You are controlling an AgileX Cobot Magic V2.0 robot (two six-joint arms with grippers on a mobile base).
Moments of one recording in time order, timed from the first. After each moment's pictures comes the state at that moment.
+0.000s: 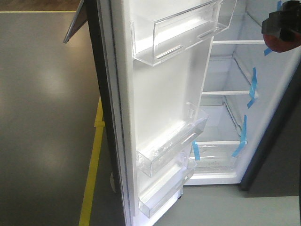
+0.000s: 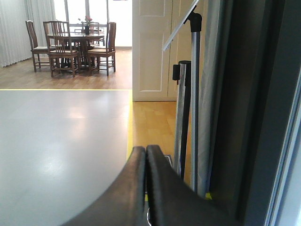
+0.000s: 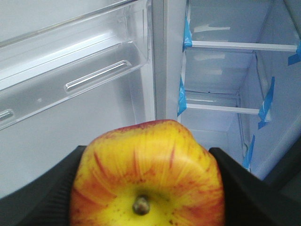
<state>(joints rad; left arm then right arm) 0.00 -0.01 0.02 0.02 0.08 -0.11 0.03 1.31 -1.47 0.18 0.77 -0.13</state>
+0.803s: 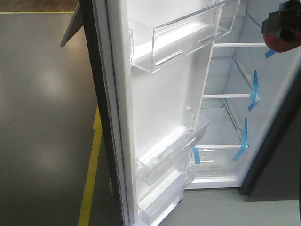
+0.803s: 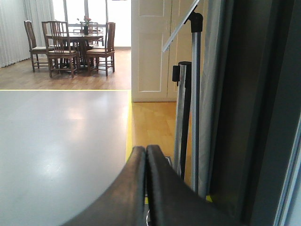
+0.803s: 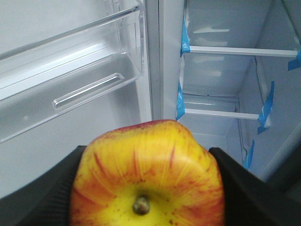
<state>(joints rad) 0.00 -0.01 0.02 0.02 0.08 -0.11 0.03 1.31 -1.47 0.18 0.77 -0.13</state>
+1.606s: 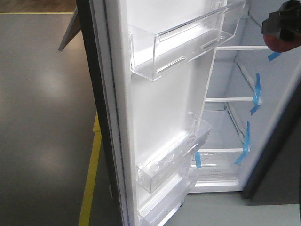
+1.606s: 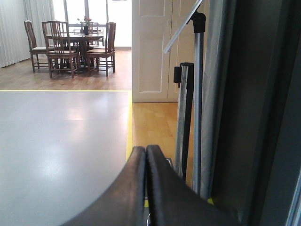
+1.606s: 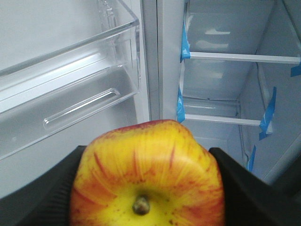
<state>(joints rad) 0.00 -0.01 0.02 0.02 0.08 -0.11 0.03 1.31 -1.47 0.18 0.77 -0.13</state>
